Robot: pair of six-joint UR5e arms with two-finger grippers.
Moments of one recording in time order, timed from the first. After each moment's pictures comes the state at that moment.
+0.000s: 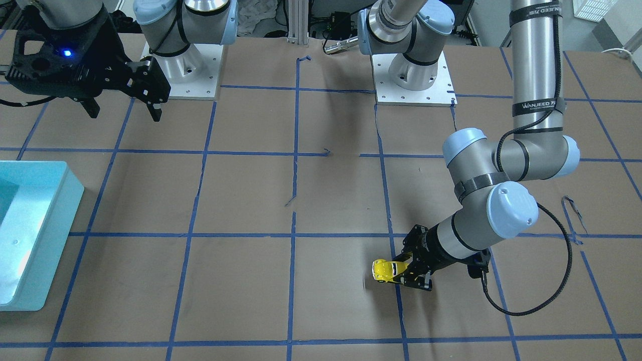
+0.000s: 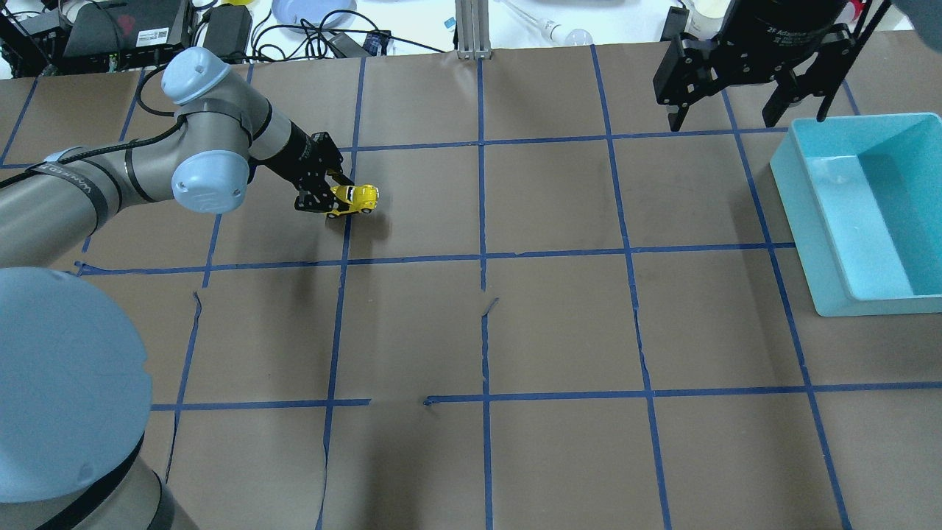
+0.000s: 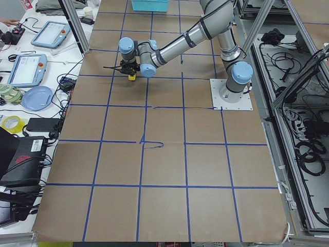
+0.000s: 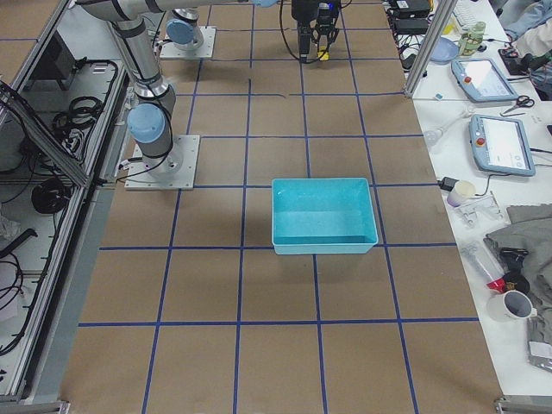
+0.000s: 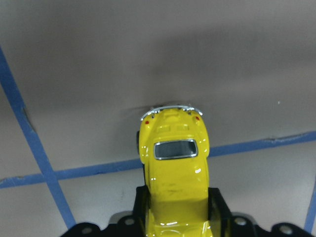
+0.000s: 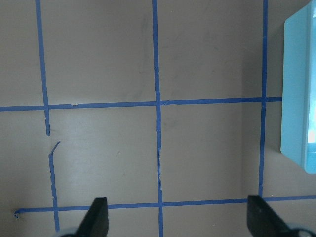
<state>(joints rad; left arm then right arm) -1.45 -2.09 -1.67 -0.95 1.24 -1.32 1.57 -1.55 1.42 -1.47 -1.60 0.02</state>
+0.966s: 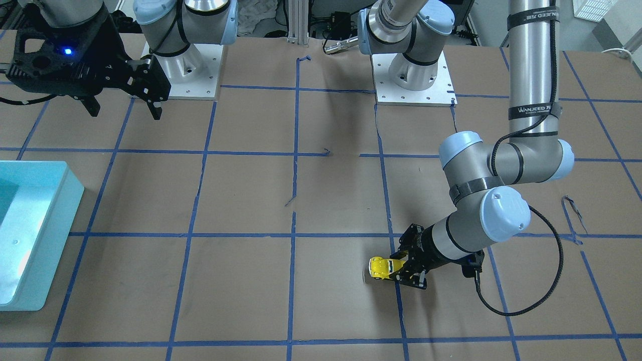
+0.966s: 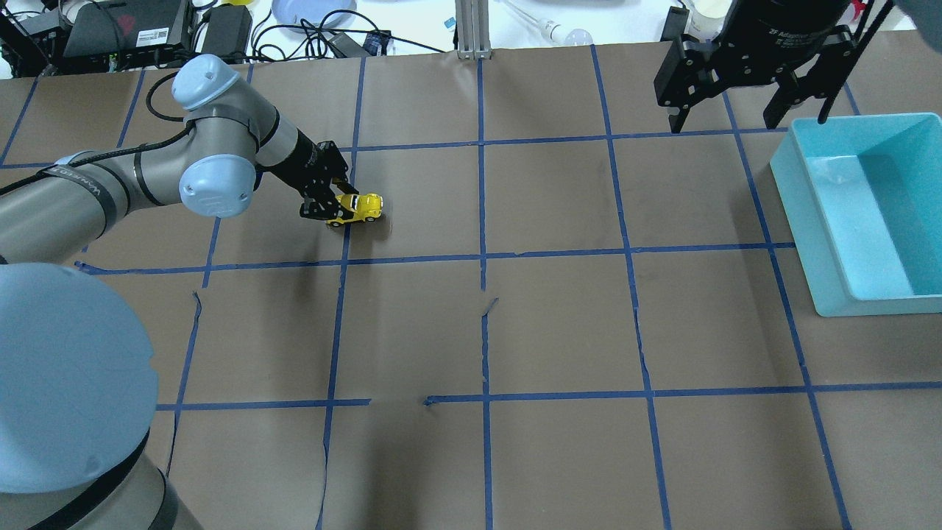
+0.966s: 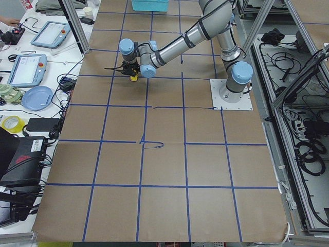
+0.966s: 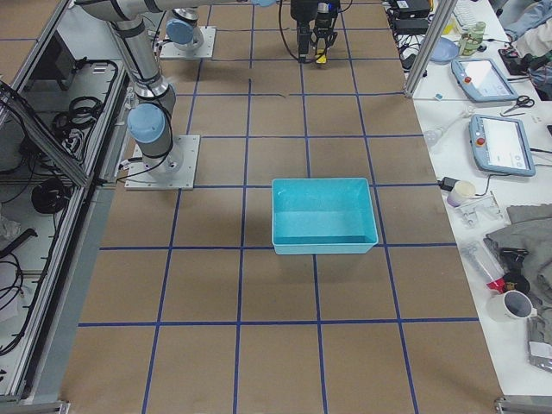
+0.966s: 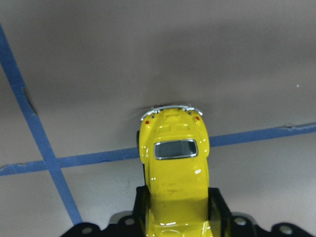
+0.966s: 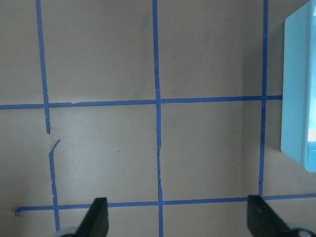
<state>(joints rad) -1.46 -2.11 -1.68 -0.96 1.25 -1.31 1.57 -1.55 1.42 -1.47 -1.60 0.02</state>
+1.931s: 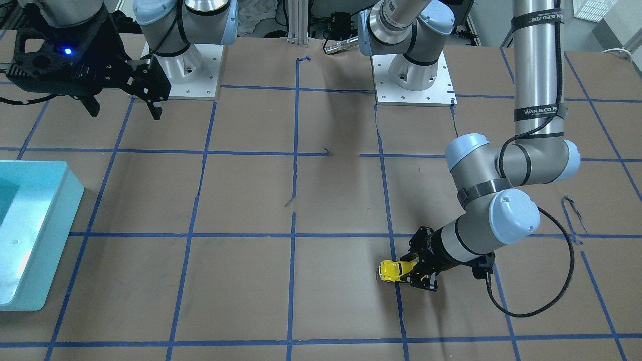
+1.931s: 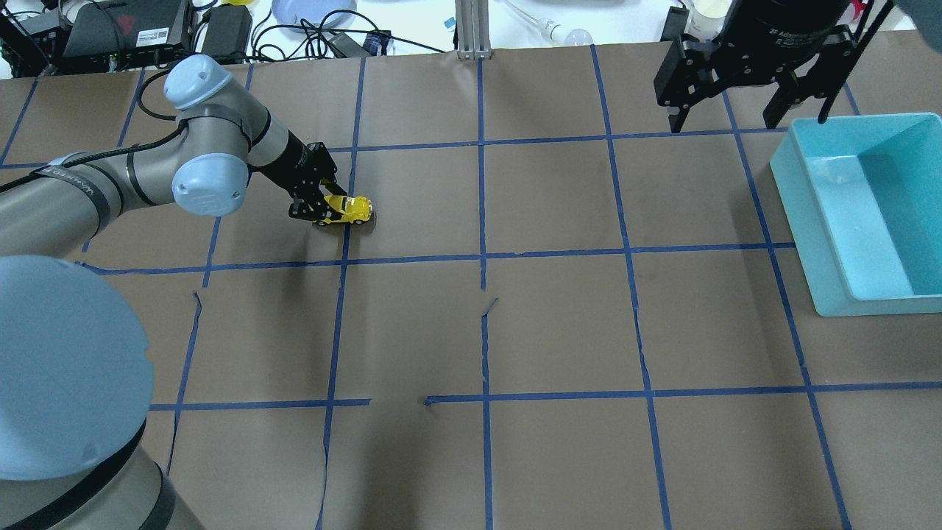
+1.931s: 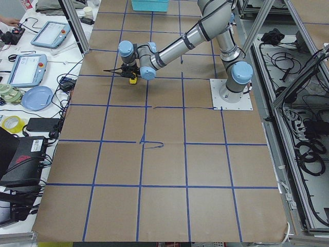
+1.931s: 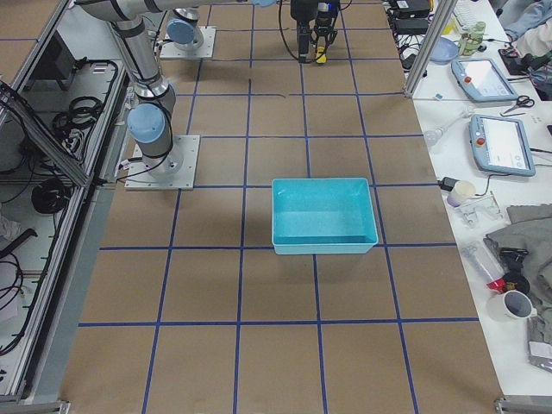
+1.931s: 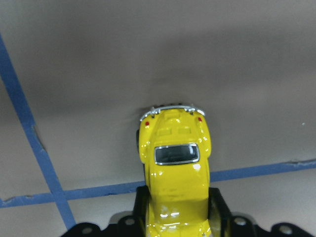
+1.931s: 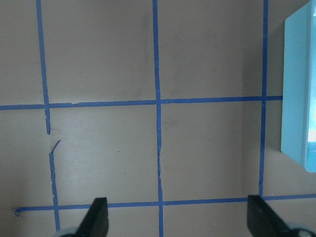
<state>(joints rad) -1.43 -2.11 -1.67 -0.96 1.28 -1.30 1.57 -1.55 1.42 -1.47 -1.60 0.02</state>
